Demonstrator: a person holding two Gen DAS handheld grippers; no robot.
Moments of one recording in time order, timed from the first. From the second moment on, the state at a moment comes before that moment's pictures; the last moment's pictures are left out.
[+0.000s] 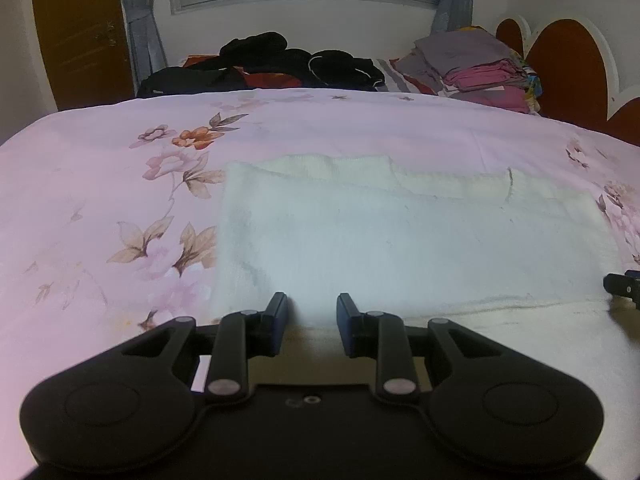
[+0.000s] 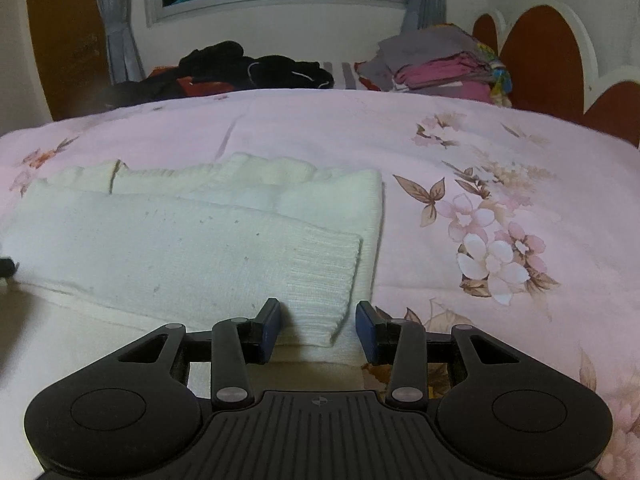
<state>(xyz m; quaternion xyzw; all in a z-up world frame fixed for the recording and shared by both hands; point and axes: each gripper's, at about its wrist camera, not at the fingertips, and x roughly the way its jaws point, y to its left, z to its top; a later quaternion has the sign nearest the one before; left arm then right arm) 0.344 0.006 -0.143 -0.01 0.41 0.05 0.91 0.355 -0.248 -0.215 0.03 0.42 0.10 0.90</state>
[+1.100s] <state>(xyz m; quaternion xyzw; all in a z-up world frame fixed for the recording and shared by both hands) 0.183 -0.003 -0.110 0.00 0.41 -0.04 0.91 0.153 -0.217 -0.153 0.04 0.42 0.15 0.90</state>
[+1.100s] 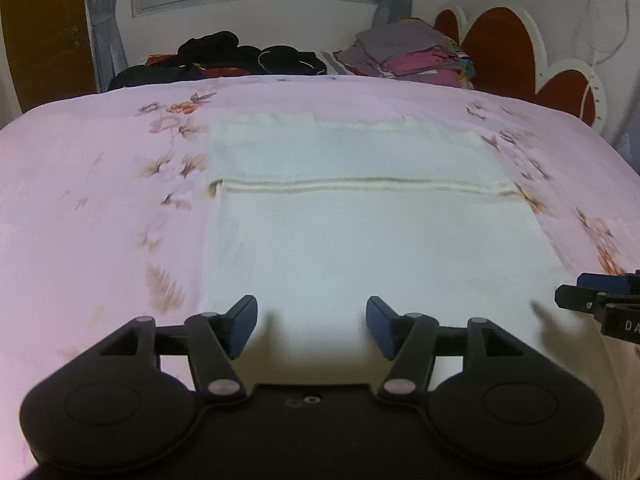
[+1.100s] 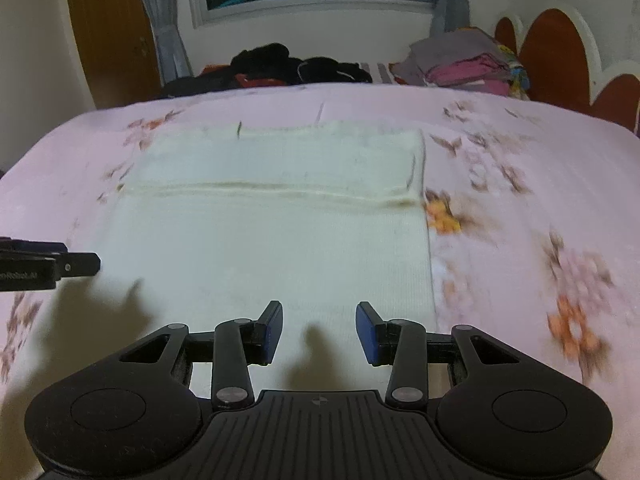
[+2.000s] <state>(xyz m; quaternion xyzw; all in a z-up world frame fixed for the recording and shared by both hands) 0.032 0.070 -0.128 -0.05 0.44 -0.01 0.90 -0.003 -0.242 -0.154 0.03 0.44 0.09 0.89</state>
